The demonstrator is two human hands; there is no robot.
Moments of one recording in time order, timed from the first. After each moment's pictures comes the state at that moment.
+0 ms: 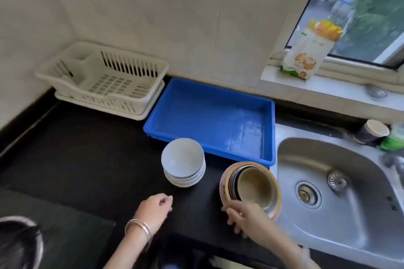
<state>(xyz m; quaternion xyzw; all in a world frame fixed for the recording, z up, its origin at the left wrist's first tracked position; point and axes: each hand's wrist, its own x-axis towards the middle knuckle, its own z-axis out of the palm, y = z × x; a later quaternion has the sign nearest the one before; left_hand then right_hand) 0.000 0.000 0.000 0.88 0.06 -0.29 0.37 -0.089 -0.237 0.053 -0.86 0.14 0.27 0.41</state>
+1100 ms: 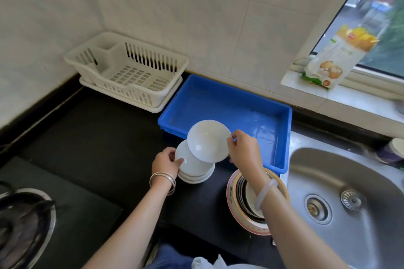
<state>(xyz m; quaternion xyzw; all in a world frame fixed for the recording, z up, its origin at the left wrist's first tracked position) 0.067 -0.036 0.030 0.85 0.16 -0.15 0.47 0.048 -0.224 0.090 -0.92 0.20 0.01 0.34</state>
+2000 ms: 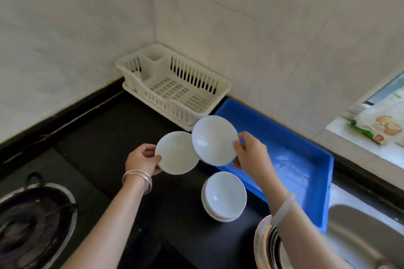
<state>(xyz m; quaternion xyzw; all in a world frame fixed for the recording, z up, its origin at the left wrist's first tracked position) 0.121 0.086 0.065 0.69 0.32 -0.03 0.64 0.126 -0.155 0.127 -0.90 0.08 0.05 0.42</state>
